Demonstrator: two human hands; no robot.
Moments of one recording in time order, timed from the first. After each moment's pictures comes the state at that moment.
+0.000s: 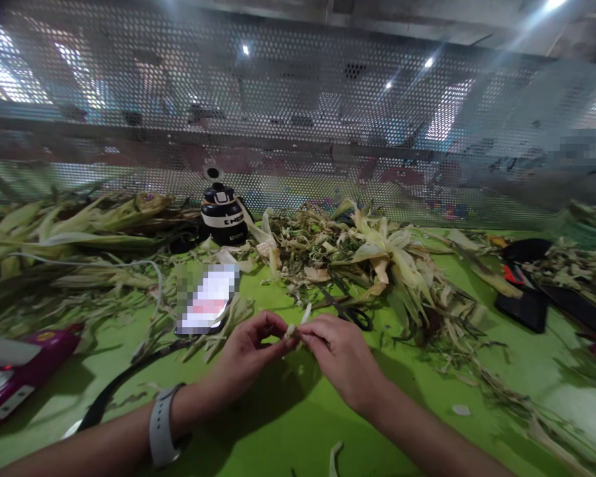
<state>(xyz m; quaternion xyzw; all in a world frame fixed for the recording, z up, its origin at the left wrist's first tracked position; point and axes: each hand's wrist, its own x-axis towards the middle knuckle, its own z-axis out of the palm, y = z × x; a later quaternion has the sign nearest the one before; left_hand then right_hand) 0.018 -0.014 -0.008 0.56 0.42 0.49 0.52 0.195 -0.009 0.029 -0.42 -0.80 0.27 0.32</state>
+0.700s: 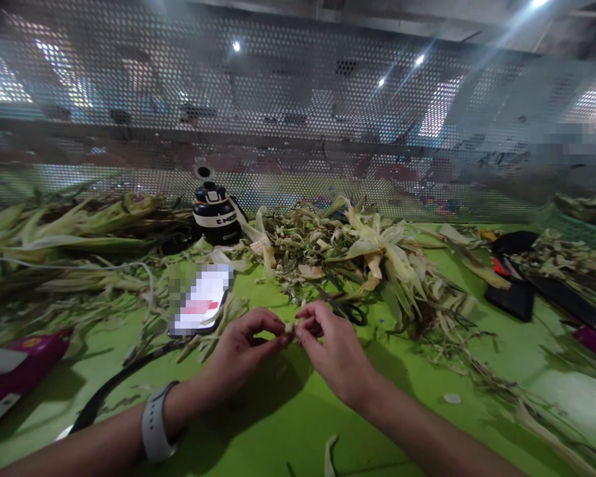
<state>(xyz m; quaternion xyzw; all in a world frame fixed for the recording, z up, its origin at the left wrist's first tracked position) 0.014 -0.014 -0.001 0.63 0.44 0.48 0.43 0.190 -0.011 0.027 -0.48 -0.74 0.34 0.34</state>
